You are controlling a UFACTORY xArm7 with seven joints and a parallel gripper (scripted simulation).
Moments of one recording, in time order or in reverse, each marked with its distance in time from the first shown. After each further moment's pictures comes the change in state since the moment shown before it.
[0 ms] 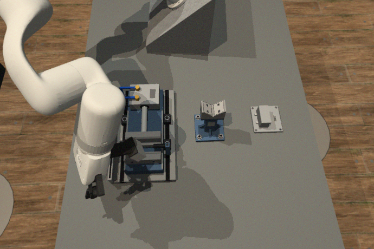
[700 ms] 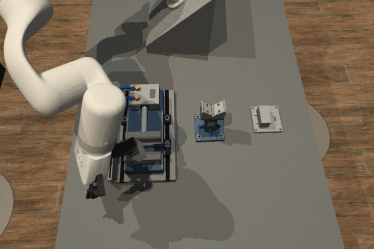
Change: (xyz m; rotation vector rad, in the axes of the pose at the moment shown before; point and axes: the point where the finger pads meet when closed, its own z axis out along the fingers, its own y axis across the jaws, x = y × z) arm 0.002 0.001 -0.001 0.001 0.003 0.007
